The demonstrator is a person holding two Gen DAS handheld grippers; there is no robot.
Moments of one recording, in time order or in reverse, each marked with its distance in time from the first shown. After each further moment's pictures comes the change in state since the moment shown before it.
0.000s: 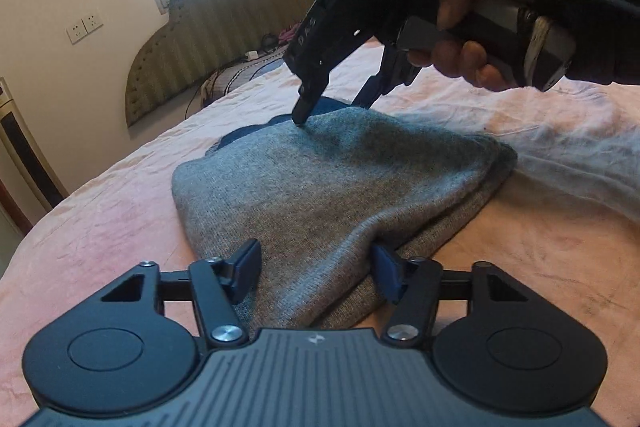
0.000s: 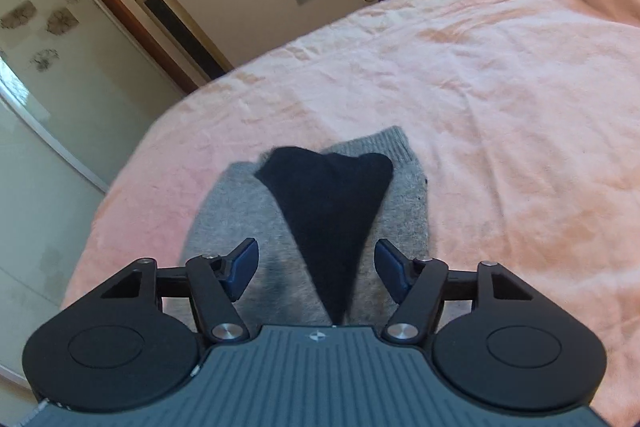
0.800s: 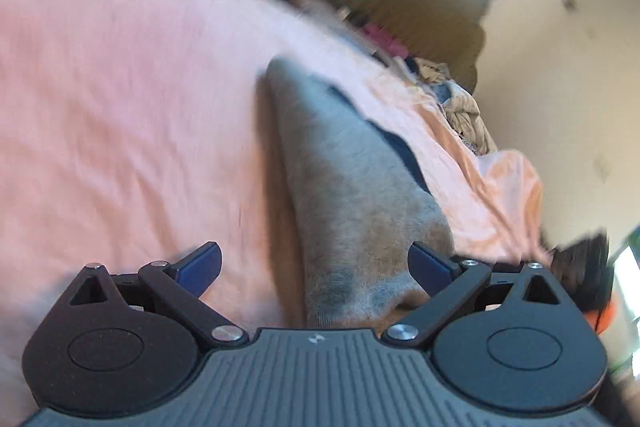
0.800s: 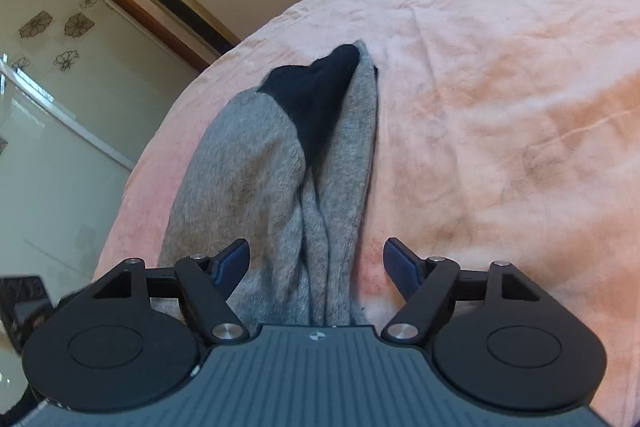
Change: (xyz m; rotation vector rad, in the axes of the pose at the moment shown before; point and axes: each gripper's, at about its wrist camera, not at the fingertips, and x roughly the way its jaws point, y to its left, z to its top) left arm 0.019 0.149 -0.065 -1.046 0.114 -0.394; right arm -0.062 -0.045 -0.092 0.061 0.038 0.186
